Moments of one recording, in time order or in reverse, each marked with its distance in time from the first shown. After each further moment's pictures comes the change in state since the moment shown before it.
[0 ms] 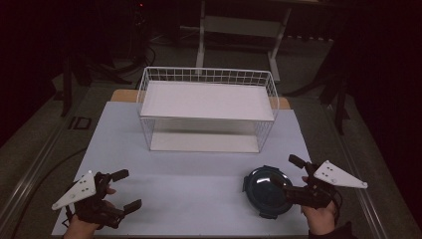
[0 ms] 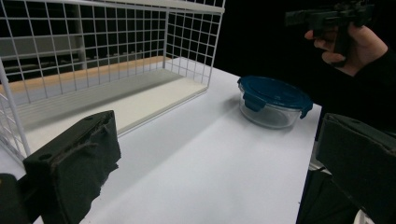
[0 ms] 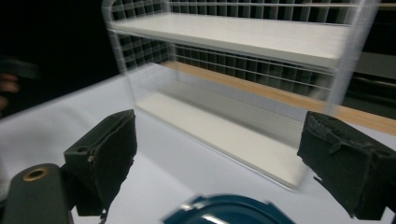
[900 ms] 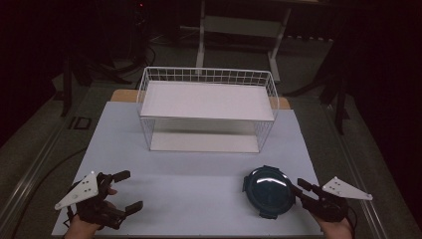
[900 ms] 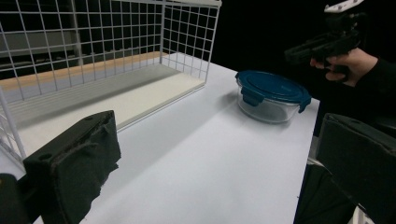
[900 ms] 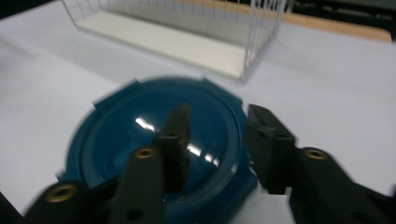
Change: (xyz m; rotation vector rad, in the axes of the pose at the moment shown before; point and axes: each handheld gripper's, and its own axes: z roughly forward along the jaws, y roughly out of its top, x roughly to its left) left arm -0.001 -0.002 0.002 0.022 -0.008 0.009; right arm -0.038 -0.067 -0.030 0.262 -0.094 0.054
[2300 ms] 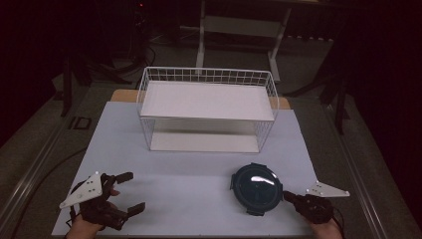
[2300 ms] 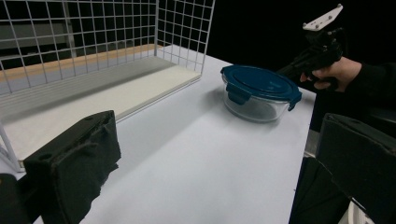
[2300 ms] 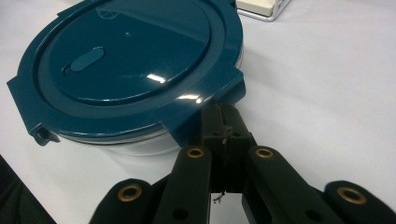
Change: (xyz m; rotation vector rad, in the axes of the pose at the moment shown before) left arm 0.000 -0.002 0.005 0.022 -0.020 -0.004; right arm 0.001 -0.025 0.032 0.153 0.085 0.008
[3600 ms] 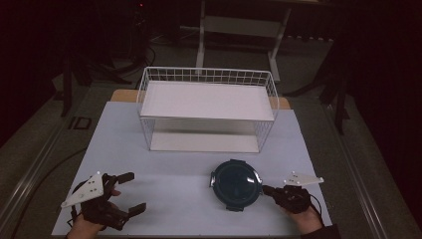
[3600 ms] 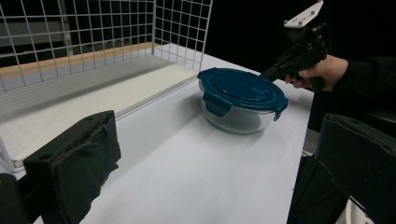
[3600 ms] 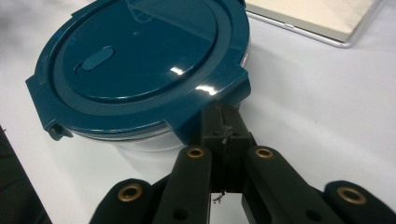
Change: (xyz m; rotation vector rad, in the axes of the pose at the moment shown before) left arm 0.000 0.000 0.002 0.008 -0.010 -0.001; right arm 0.024 0.031 0.042 0.025 0.119 -0.032
